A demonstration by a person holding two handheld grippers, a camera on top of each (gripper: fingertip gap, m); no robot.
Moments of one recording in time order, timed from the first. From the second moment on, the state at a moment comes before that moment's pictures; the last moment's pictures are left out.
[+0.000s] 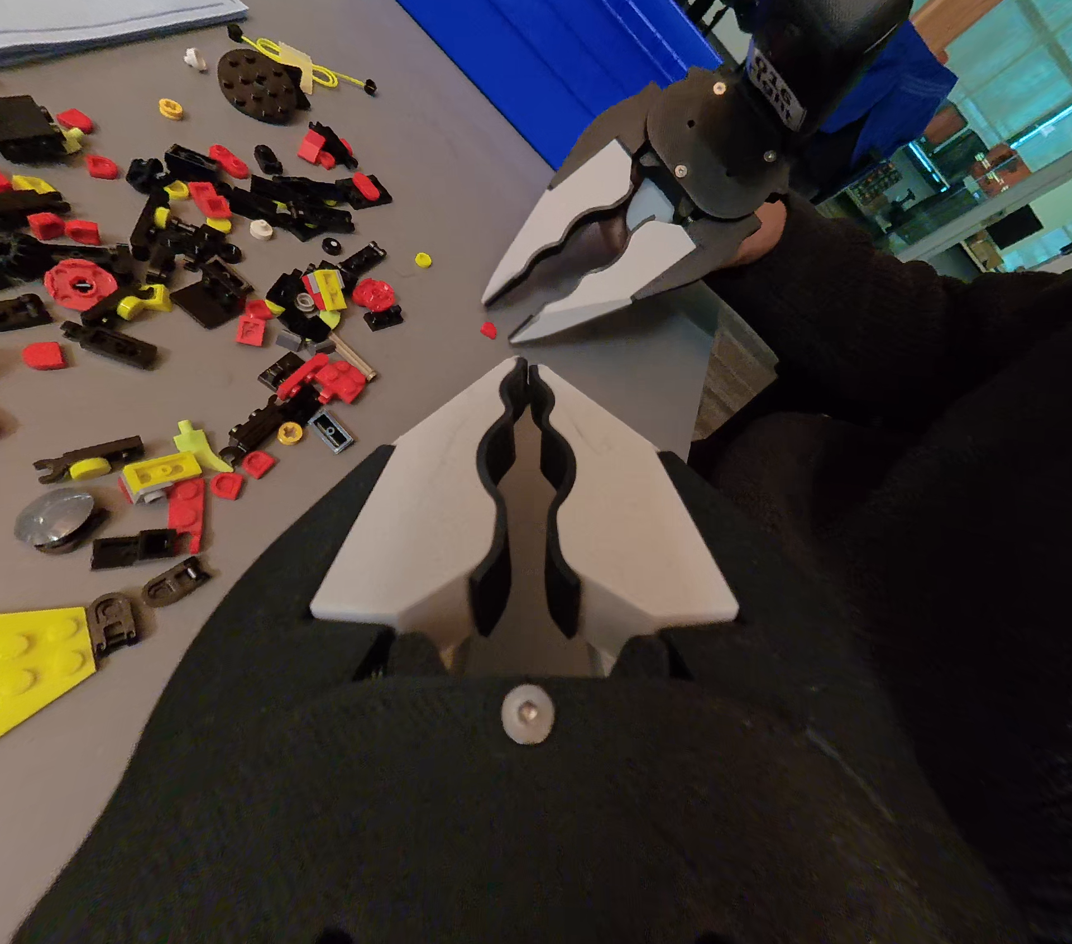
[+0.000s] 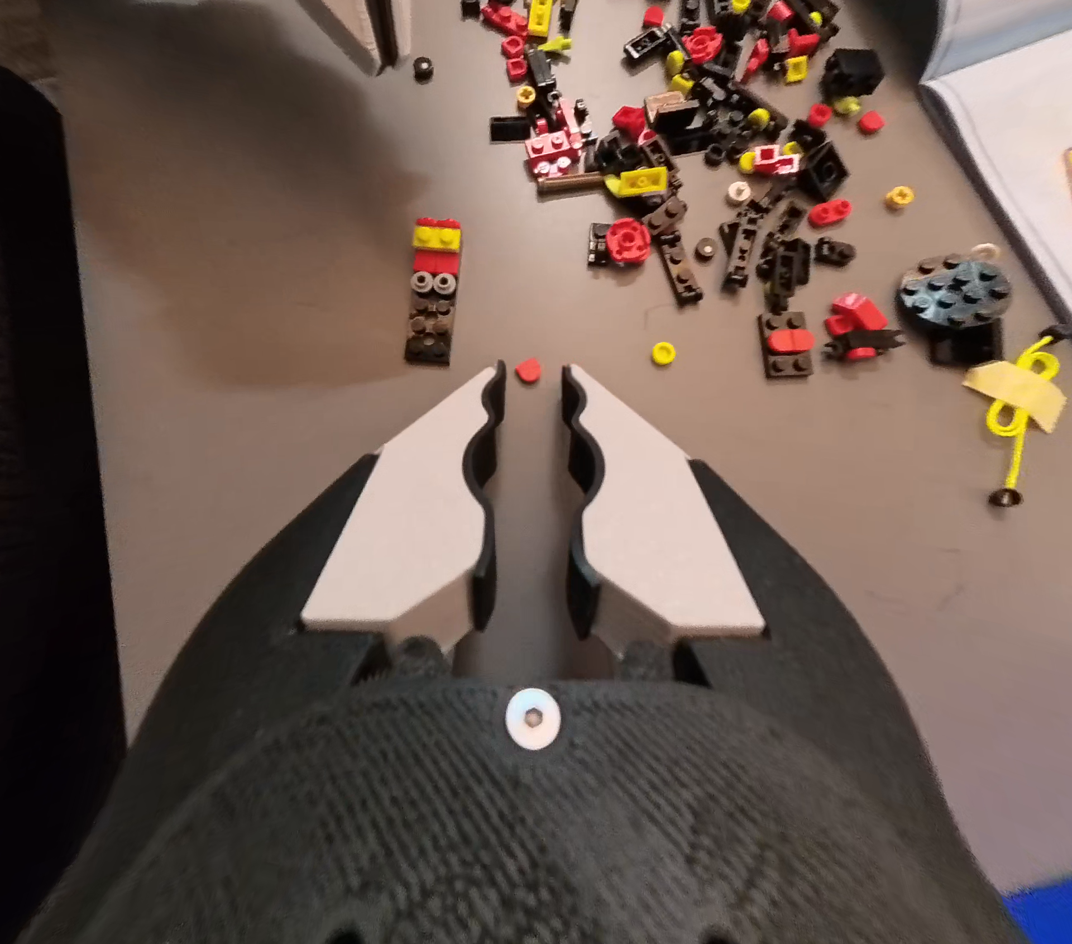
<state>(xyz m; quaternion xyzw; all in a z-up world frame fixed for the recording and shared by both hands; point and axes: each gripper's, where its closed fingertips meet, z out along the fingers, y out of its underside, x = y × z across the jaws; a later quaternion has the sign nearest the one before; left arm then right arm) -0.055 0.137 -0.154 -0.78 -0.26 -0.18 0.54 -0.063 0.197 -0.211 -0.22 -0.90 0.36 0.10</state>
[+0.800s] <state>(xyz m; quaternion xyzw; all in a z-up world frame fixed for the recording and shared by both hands) -0.057 0.138 -0.164 -0.78 -0.28 -0.21 0.52 -0.051 0.195 -0.211 -0.40 -0.84 0.35 0.11</state>
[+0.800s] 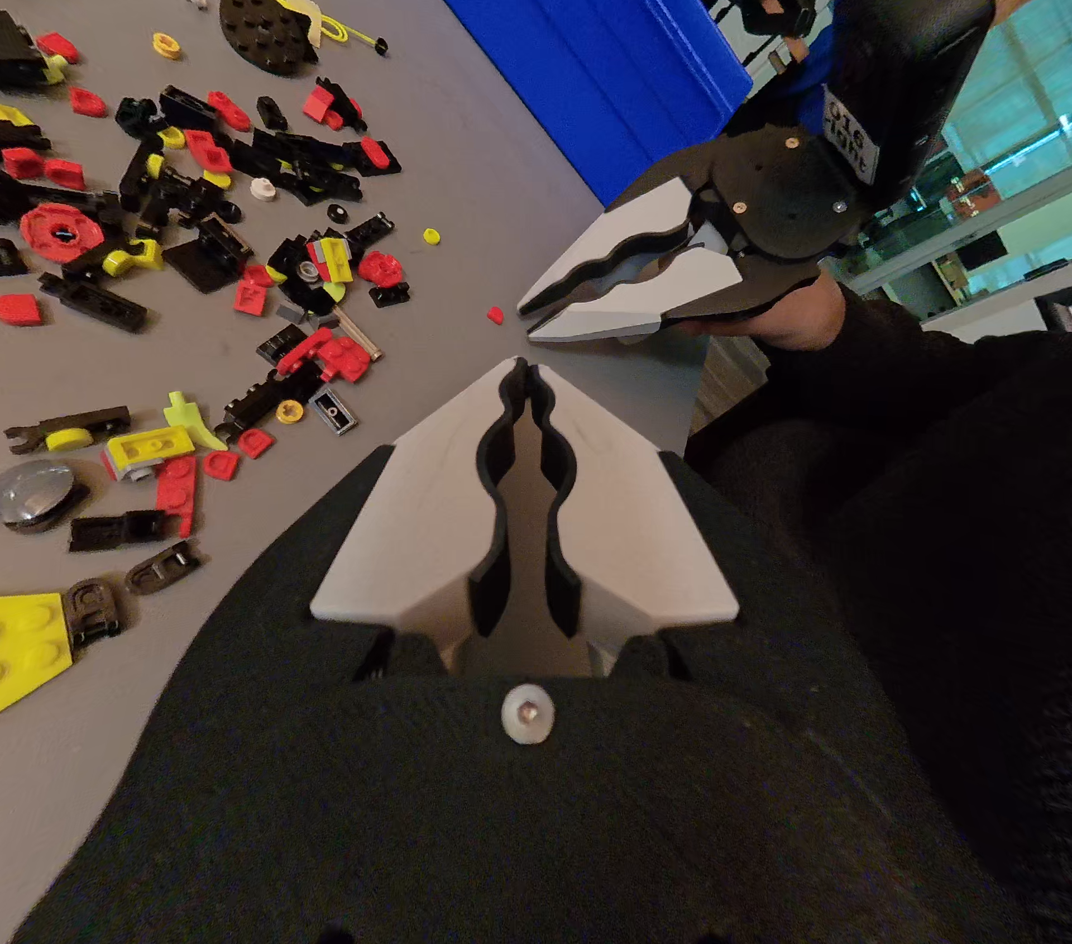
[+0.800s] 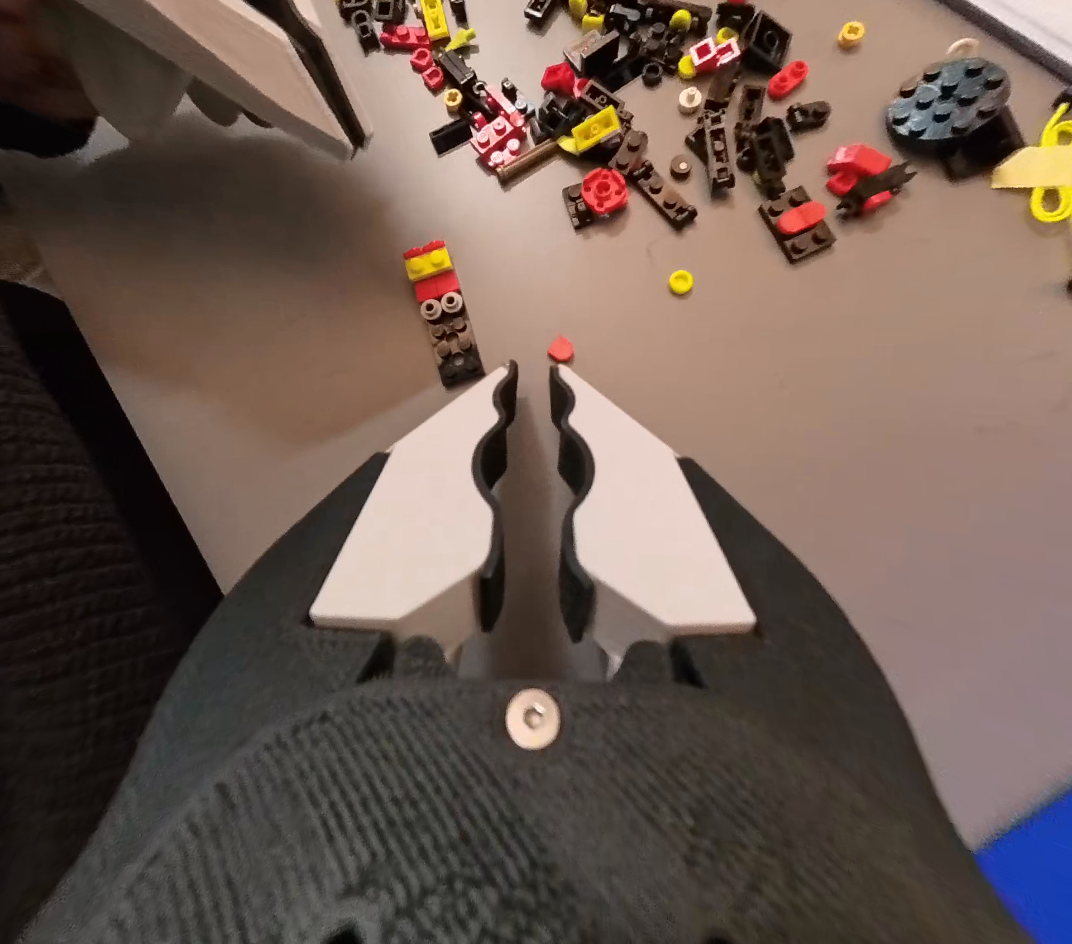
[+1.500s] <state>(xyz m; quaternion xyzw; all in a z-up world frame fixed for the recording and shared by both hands) -0.060 0.139 -0.162 -0.77 -0.29 -0.23 0.52 -0.066 0.192 -0.216 -0.38 -0.85 0.35 0.13</state>
